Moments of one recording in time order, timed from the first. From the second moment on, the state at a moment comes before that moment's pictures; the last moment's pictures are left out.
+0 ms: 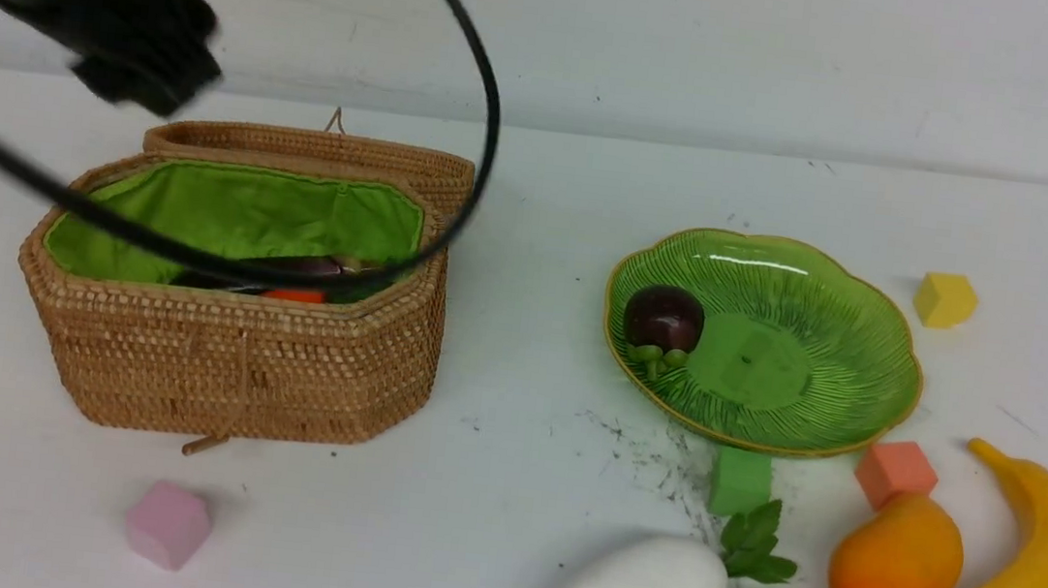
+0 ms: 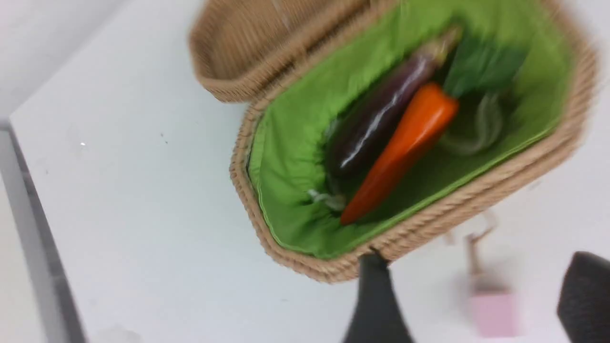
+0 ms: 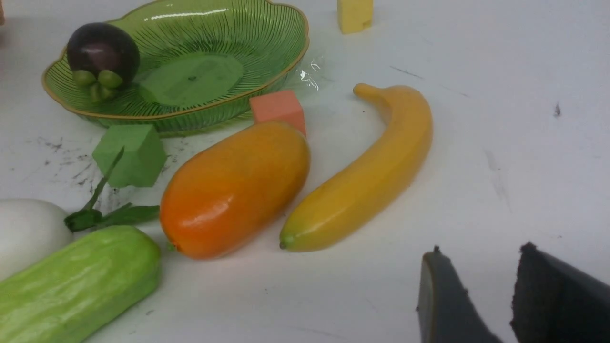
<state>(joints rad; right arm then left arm) -0.02 -0.01 0.01 -0.03 0.38 0.11 -0.37 1.41 -1.70 0.26 1.24 0.19</state>
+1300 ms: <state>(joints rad) -0.02 -0.01 0.01 -0.03 0.38 0.11 -0.37 0.18 -0.62 -0.03 0.95 -0.37</state>
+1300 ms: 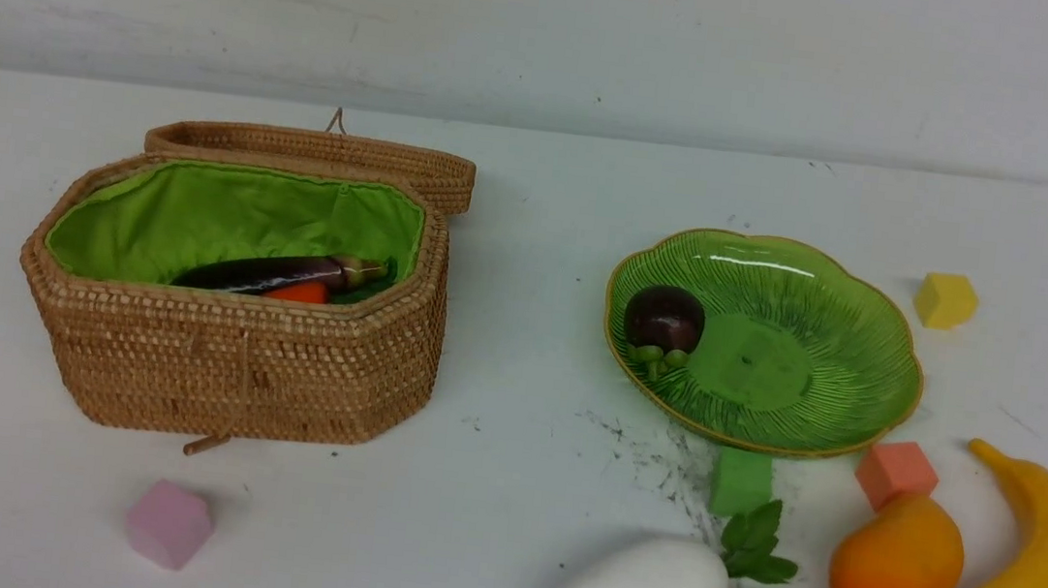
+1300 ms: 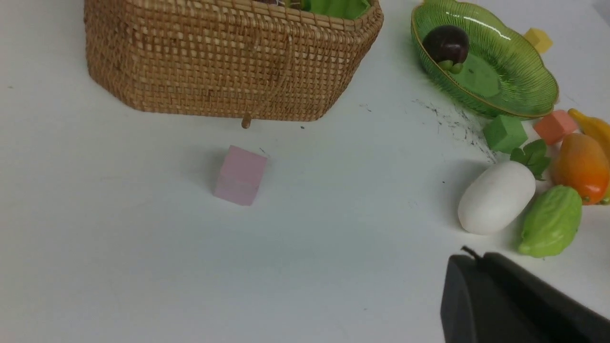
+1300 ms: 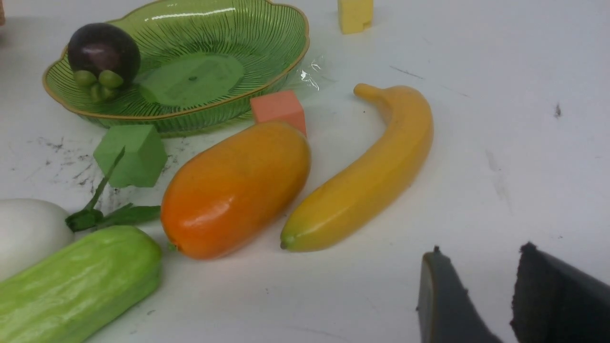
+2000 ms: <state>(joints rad) -0.02 -0.01 0.01 -0.03 0.38 0.11 -0.01 0.03 -0.19 0.16 0.41 -0.37</state>
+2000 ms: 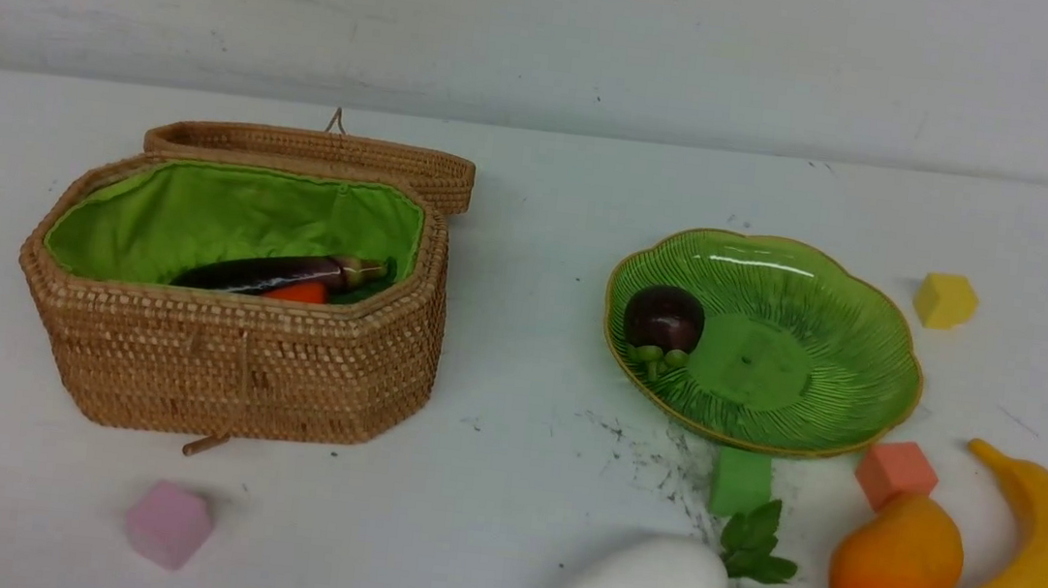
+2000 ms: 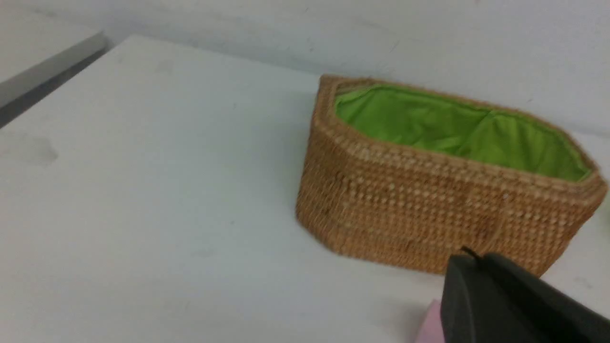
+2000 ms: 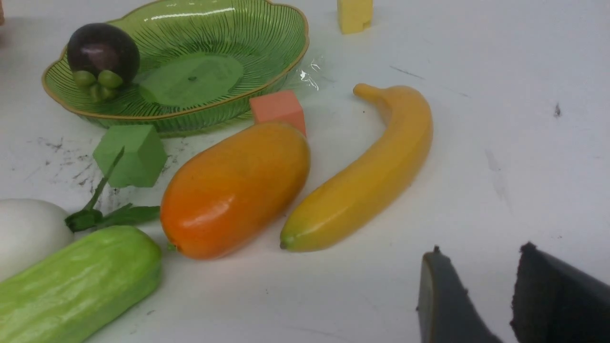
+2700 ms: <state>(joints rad) -0.02 -0.01 0.01 -0.03 0.38 0.11 0.01 -0.01 0.03 0.17 0.39 -0.36</state>
